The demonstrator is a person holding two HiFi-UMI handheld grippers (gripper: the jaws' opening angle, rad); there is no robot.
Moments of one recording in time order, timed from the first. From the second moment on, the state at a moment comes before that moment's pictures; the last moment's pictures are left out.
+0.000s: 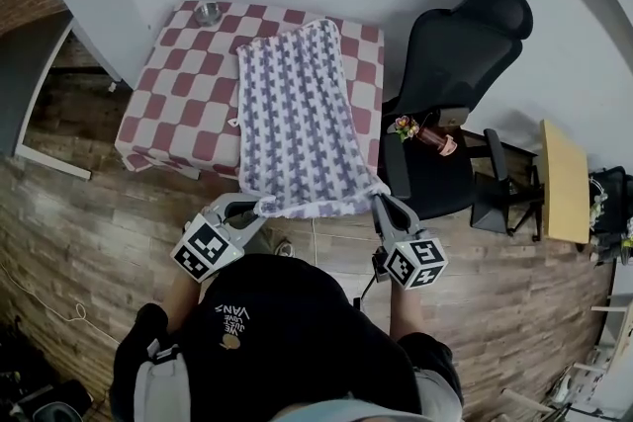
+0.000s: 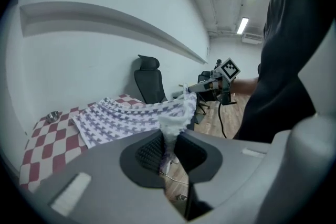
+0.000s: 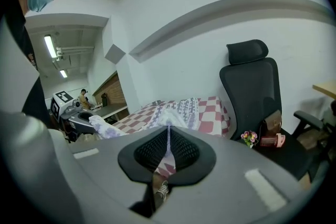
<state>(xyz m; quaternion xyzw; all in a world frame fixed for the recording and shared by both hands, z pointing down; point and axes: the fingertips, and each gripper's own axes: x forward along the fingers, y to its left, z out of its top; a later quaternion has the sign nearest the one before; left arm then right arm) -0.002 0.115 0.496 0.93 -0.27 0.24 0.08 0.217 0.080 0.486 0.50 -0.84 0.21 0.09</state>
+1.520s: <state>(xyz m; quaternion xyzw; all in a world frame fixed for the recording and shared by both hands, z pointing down) -0.099 -0.274 0.522 0.89 -0.39 0.23 0.05 0.120 -0.320 0.490 0.55 -0.81 0.08 0.18</state>
